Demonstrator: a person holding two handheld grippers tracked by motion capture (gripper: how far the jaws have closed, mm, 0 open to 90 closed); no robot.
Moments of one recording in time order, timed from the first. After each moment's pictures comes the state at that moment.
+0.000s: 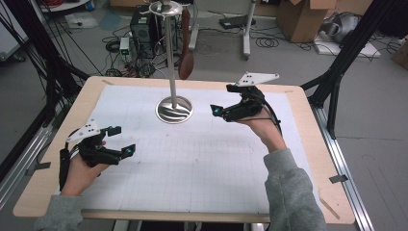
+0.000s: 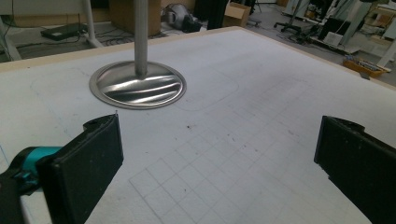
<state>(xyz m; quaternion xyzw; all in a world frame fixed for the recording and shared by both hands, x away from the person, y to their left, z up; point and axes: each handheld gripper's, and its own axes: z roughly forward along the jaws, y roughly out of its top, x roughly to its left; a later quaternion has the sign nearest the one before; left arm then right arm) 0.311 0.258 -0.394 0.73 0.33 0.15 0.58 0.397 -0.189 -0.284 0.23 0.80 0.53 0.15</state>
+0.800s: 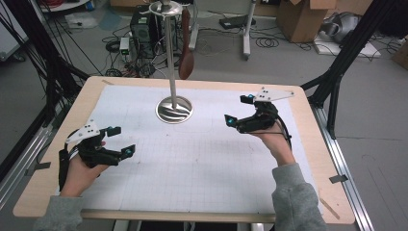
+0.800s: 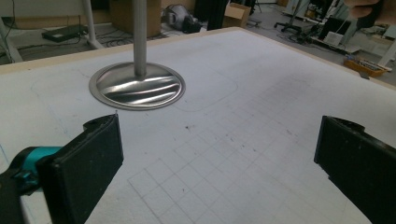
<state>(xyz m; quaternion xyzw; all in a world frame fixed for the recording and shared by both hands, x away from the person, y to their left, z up) 0.308 0.259 -0.392 0.73 0.33 0.16 0.58 0.382 -0.232 -0.320 0.26 0.77 0.55 0.17</state>
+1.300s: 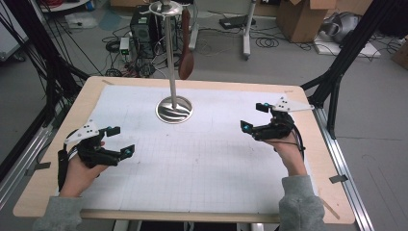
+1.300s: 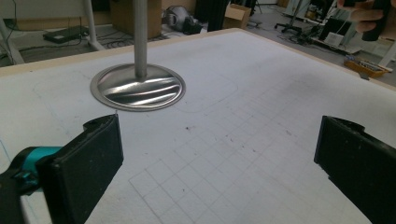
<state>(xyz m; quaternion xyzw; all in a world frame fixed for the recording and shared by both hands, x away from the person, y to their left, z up) 0.306 0.259 -0.391 0.73 0.33 0.16 0.58 0.365 -0.275 -0.340 0.29 0.75 0.57 0.18</state>
